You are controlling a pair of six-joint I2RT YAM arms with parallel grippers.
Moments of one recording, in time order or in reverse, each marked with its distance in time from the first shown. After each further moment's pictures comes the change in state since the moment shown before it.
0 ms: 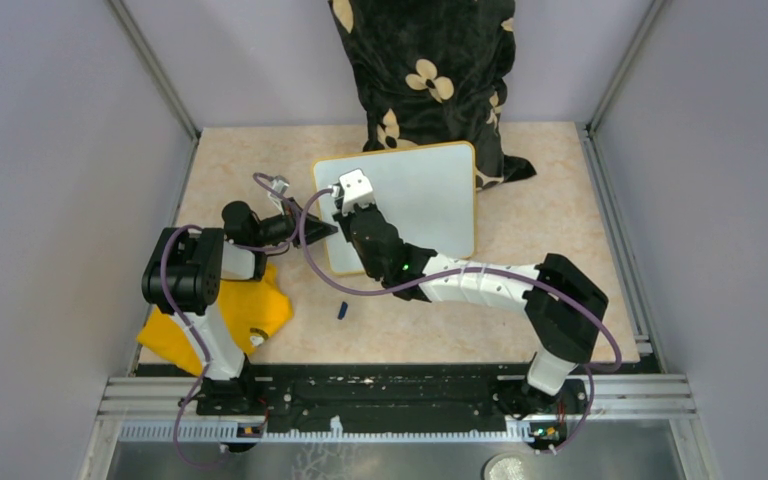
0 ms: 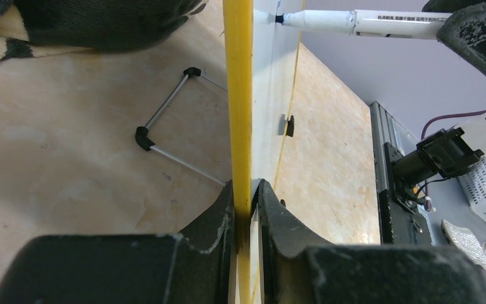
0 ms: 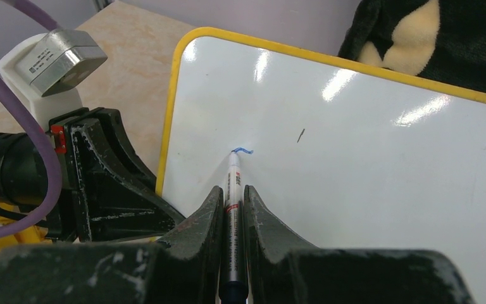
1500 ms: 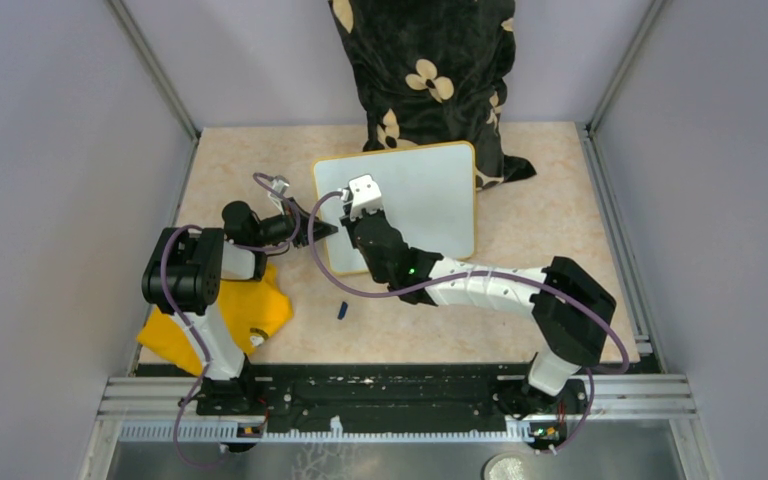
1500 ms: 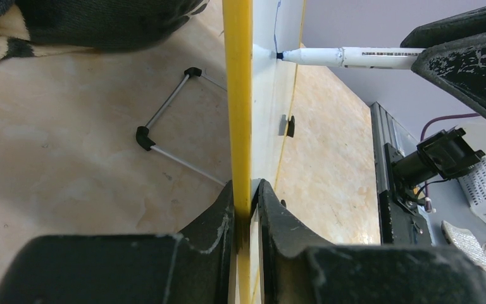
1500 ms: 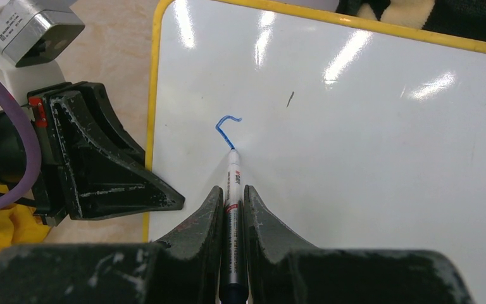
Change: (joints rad) left arm 0.000 0.000 0.000 -0.002 -0.004 0.000; right arm -0.003 -0.037 -0.055 -0.052 0.020 0.079
